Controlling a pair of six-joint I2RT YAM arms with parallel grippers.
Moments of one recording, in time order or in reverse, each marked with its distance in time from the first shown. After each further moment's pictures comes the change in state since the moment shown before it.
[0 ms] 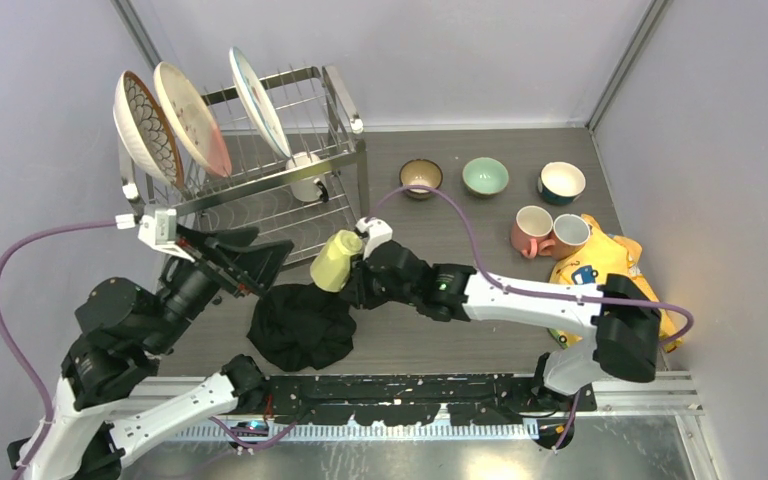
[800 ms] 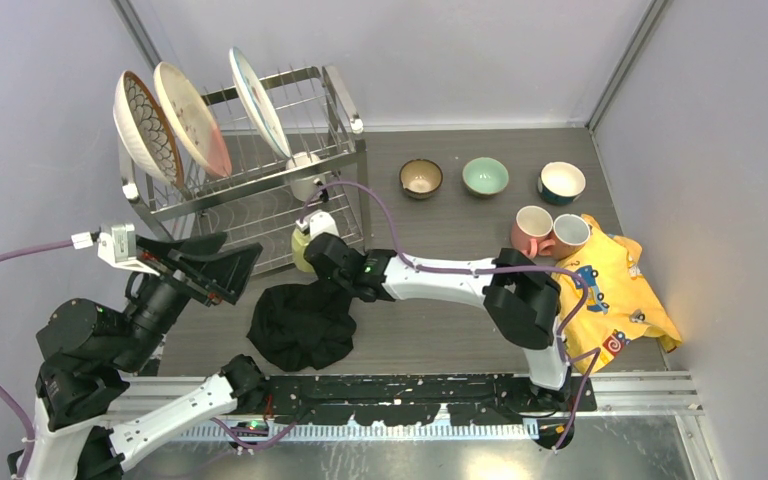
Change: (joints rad) left arm 0.000 -0.088 0.061 -0.097 -0.090 0.053; right arm 0.015 0.520 0.450 -0.114 0.256 -0.317
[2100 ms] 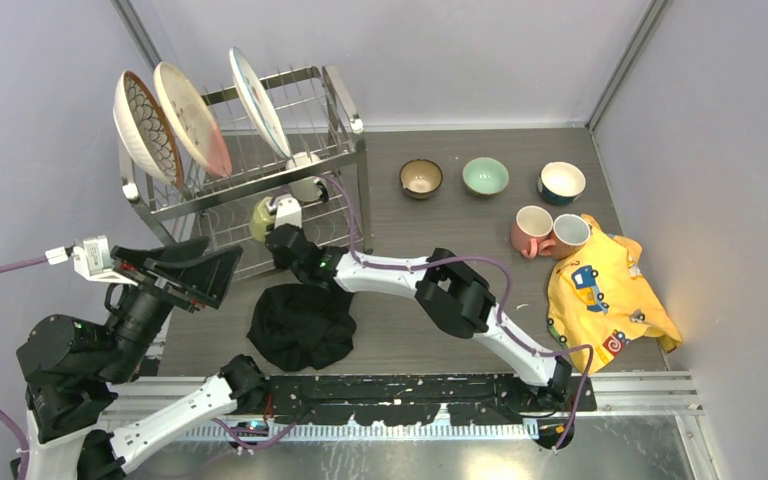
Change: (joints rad) left arm 0.000 -0.059 -0.002 -0.009 -0.049 -0.005; right arm -0.010 0.417 0.436 0.253 0.109 0.077
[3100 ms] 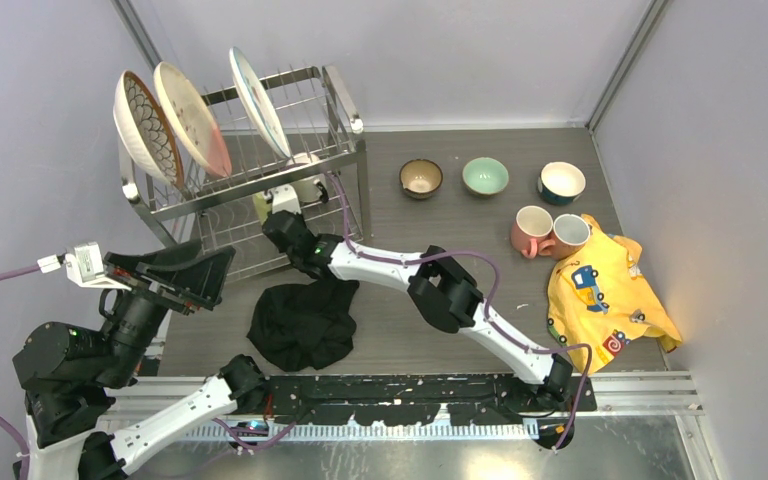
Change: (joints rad) left arm 0.000 -0.043 -0.021 0.000 -0.042 0.001; right arm -0.043 0.165 0.268 -0.113 0.085 -0.132
